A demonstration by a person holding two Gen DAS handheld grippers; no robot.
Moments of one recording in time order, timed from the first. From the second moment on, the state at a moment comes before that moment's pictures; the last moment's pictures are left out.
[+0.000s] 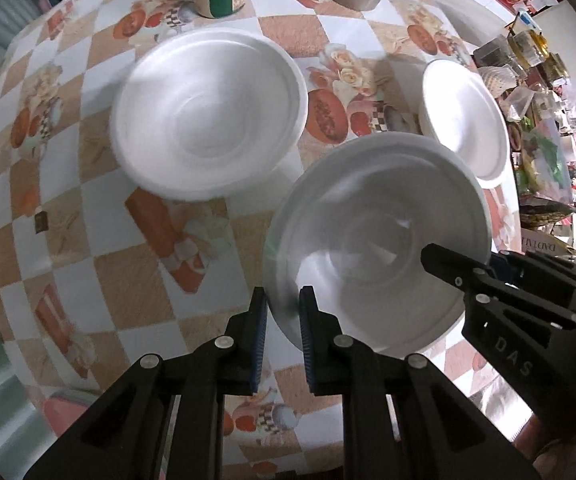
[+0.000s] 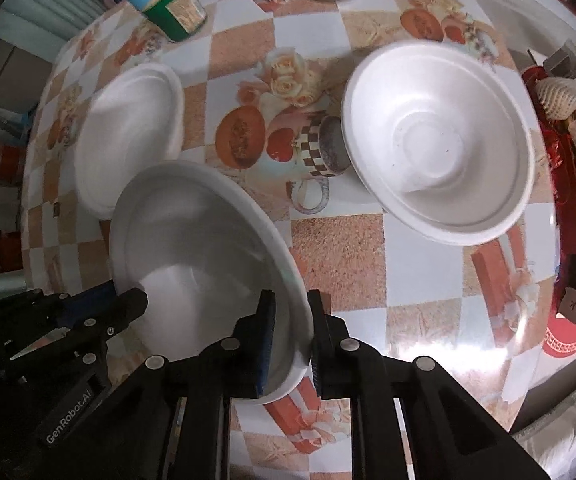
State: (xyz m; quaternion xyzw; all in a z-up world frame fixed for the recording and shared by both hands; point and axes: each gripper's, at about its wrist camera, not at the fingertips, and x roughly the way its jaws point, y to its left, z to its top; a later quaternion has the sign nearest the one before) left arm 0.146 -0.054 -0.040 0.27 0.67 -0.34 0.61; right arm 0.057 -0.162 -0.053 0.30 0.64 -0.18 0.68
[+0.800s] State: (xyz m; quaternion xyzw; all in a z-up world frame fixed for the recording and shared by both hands) left arm 0.202 -0.027 0.015 0.23 0.64 -0.29 0.68; right arm 0.123 -0.132 -0.009 0.27 0.63 -0.15 0.71
